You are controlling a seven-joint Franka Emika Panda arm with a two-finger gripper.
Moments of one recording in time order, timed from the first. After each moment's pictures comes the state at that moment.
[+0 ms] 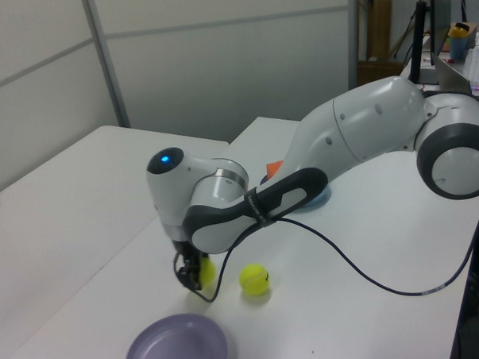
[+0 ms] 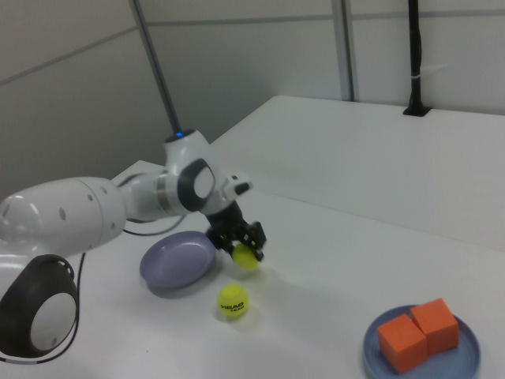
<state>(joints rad) 0.29 0.63 0.16 -1.41 -0.34 2.09 0.13</state>
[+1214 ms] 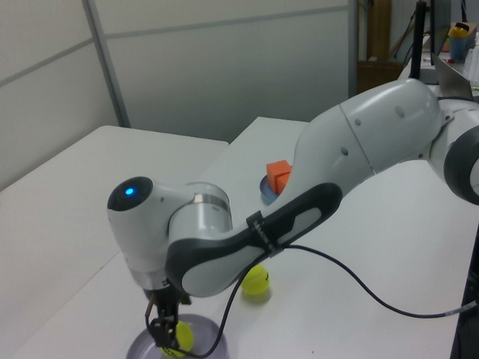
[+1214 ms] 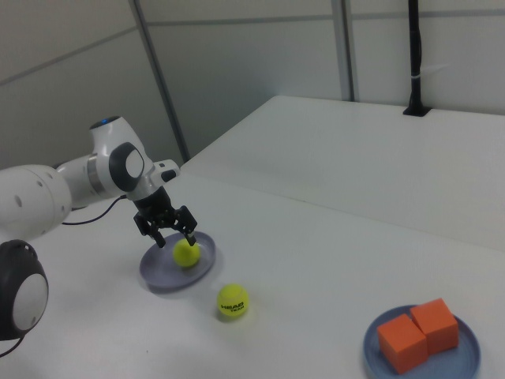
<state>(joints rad) 0.39 0.57 0.30 -1.42 -0.36 1.93 0.28</state>
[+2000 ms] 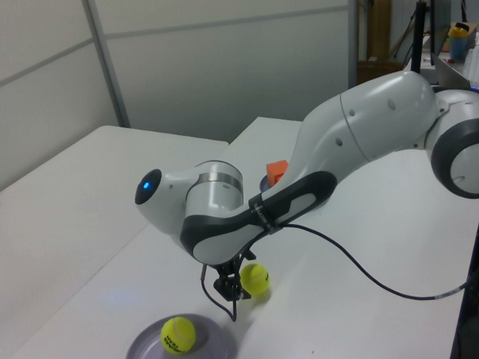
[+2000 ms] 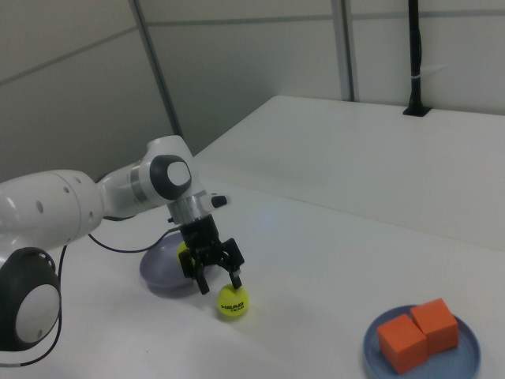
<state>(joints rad) 0.34 0.59 0.17 -1.45 -0.43 1.64 0.16</state>
